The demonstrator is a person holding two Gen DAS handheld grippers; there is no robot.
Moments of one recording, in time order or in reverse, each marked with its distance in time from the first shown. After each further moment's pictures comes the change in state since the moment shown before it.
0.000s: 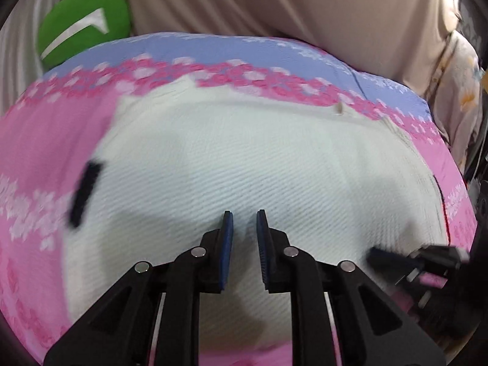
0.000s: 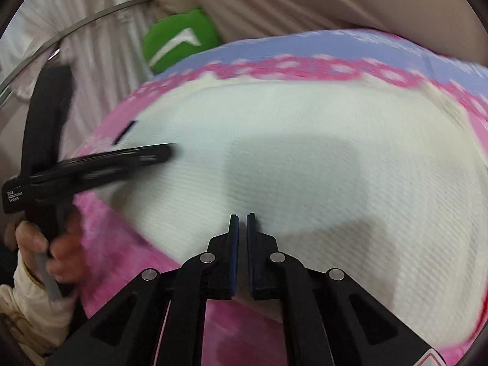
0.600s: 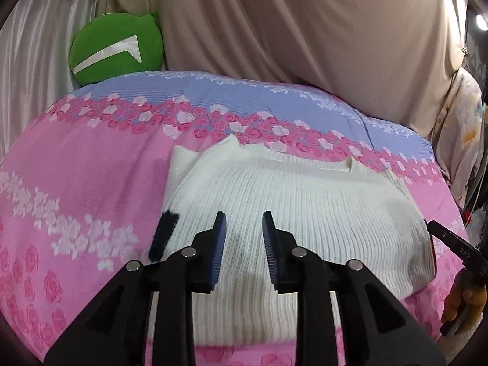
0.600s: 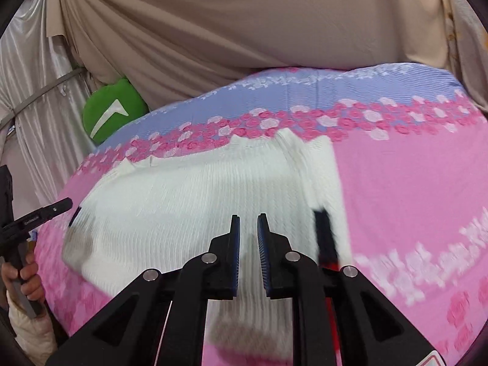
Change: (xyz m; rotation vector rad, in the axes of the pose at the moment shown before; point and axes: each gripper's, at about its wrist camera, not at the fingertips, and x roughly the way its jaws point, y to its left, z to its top) left arm -0.045 0.017 0.036 -0.054 -0.138 0.038; right arm -0.069 -0.078 0.032 0.175 -0.197 -0.194
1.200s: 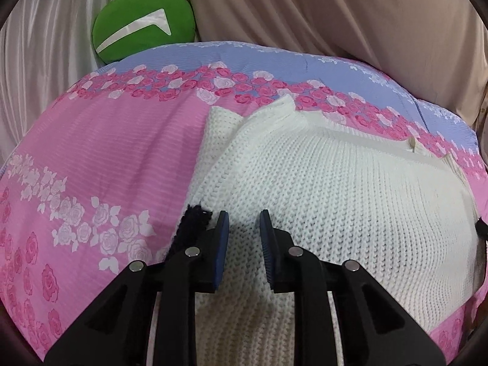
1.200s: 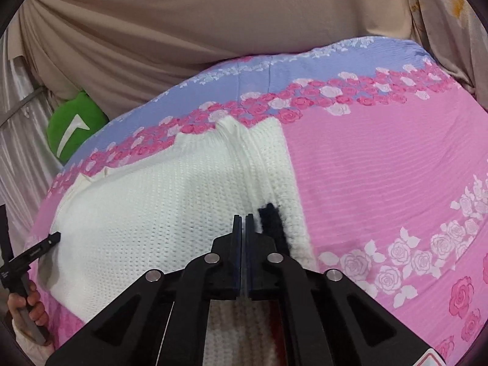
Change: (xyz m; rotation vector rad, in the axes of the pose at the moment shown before) left arm 0.050 0.026 -0.020 -0.025 0.077 0.177; right arm 0.005 -0.032 -0.010 0.121 -0.011 -0.114
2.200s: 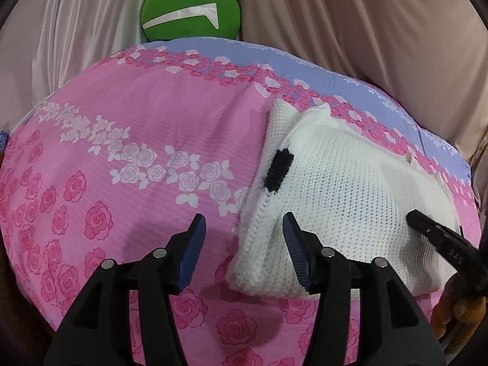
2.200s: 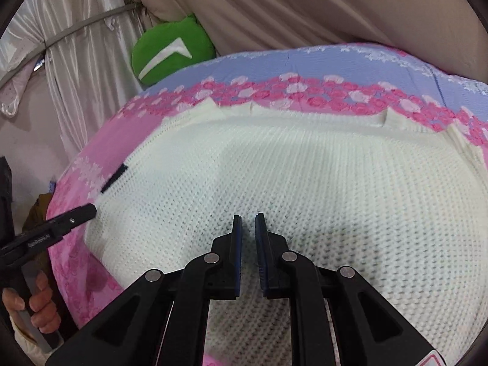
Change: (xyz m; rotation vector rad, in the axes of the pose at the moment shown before) left arm -0.058 0.062 -0.043 -0.174 -0.006 -0.009; right arm 0.067 0.181 -0.032 -0.340 0.187 0.264
